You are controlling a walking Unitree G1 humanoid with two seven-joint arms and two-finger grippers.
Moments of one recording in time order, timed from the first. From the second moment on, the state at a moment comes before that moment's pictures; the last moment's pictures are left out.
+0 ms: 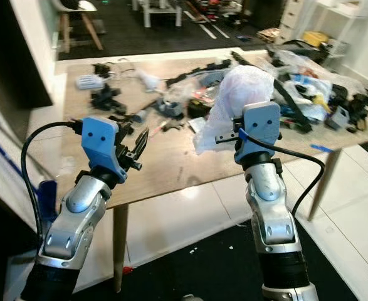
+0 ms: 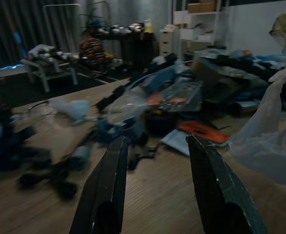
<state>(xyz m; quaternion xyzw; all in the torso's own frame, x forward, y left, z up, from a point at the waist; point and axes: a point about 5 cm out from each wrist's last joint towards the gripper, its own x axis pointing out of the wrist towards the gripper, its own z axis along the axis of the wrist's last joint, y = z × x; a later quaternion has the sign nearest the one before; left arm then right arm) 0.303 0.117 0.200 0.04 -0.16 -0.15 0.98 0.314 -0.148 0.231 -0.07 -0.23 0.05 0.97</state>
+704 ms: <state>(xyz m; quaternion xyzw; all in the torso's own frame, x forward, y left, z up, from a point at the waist) 0.304 0.117 0.199 0.05 -0.16 -0.15 0.98 0.312 -0.146 0.224 -0.07 -0.23 0.05 0.97</state>
